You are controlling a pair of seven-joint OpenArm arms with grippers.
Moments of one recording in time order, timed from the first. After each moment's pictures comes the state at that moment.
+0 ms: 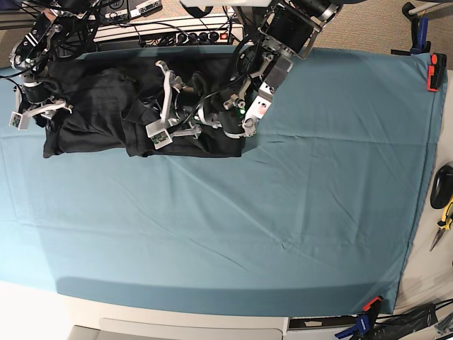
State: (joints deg) left arm -5.3 10.2 31.2 82.5 -29.4 -34.5 59.2; right arm -10.8 14.8 48.1 83.8 19.0 31.2 -31.2
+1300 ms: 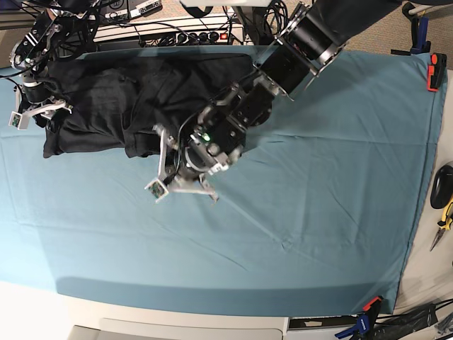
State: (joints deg) left arm -20.2 10.1 39.2 75.5 -5.7 -14.0 51.5; right arm -10.8 14.8 48.1 83.8 19.7 31.2 -31.3
